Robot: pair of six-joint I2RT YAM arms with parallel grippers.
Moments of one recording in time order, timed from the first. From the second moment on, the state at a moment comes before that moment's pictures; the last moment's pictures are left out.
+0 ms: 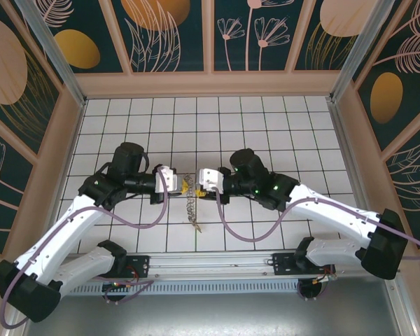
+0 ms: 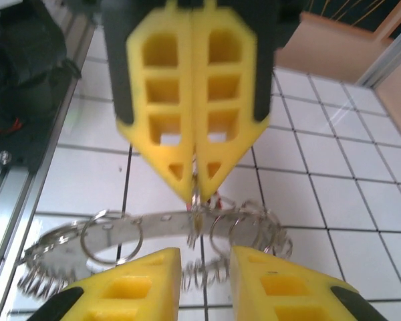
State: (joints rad) left arm -0.52 0.98 0.90 -0.64 0.77 0.84; right arm 0.97 1.19 0.92 -0.22 -0.39 -0.55
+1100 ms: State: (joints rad) left arm -0.52 1.04 0.91 -0.74 0.75 0.86; right arm 0.99 1.28 0.93 -0.15 -0.46 -0.52
